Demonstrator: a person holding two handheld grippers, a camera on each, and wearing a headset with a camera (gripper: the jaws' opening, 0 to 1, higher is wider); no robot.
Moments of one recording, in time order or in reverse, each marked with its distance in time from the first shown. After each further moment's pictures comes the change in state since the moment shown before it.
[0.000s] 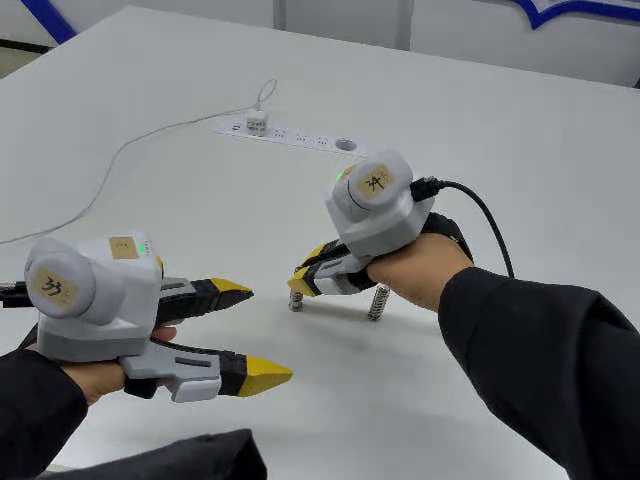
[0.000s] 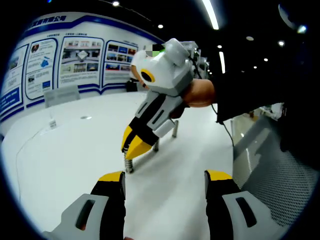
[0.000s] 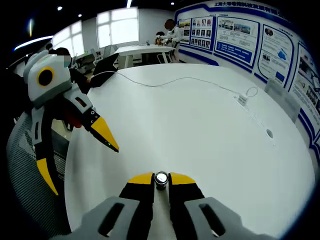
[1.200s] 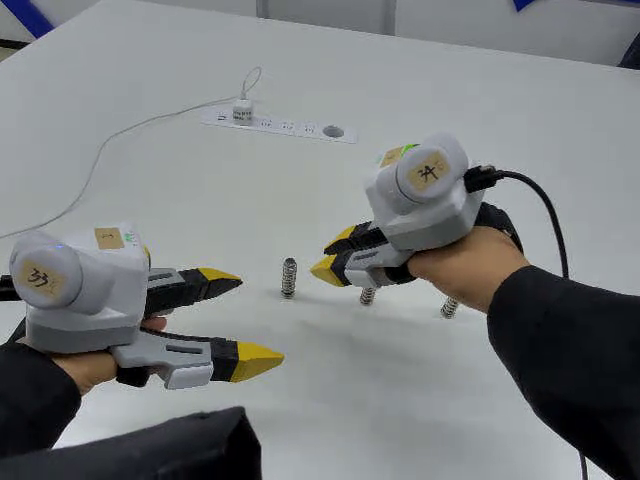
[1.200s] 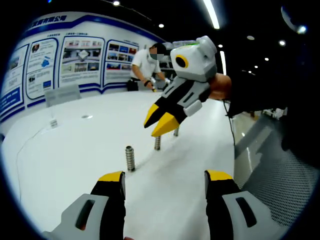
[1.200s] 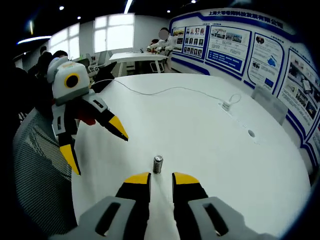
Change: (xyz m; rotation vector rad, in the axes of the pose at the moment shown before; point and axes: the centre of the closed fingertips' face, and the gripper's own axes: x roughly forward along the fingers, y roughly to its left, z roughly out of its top) left arm -0.001 0.003 -0.003 0.000 0.007 0.008; right arm -0.069 0.000 -0.009 -0.004 -0.082 -0.096
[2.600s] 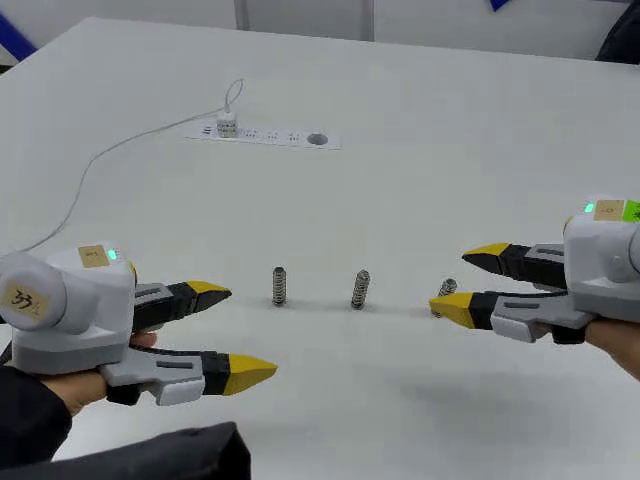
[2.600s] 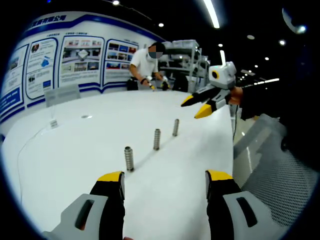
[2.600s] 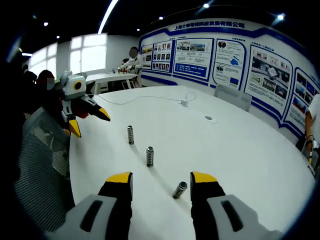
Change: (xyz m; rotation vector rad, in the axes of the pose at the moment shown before) left arm -0.002 -0.002 0.002 0.000 0.009 0.000; right arm -0.109 -0.033 -0.085 0.156 -0.157 -0.217
